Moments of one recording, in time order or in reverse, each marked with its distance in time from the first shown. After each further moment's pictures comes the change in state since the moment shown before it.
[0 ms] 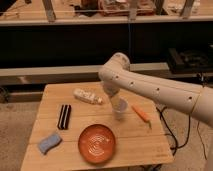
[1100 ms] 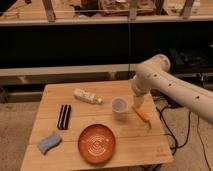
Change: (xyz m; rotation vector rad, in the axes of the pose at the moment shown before) arm 0.112 0.079 -0.021 -0.006 -0.017 0.345
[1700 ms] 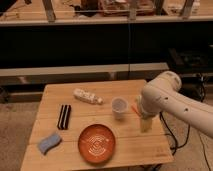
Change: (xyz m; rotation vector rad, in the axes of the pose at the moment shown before) arm -0.008 0.116 -0.034 -0.105 0.028 0.038
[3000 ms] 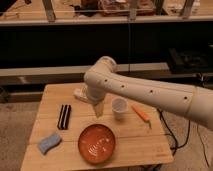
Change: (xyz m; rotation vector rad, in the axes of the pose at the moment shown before) arm -0.228 -0.111 0.014 0.072 -0.148 -0.455
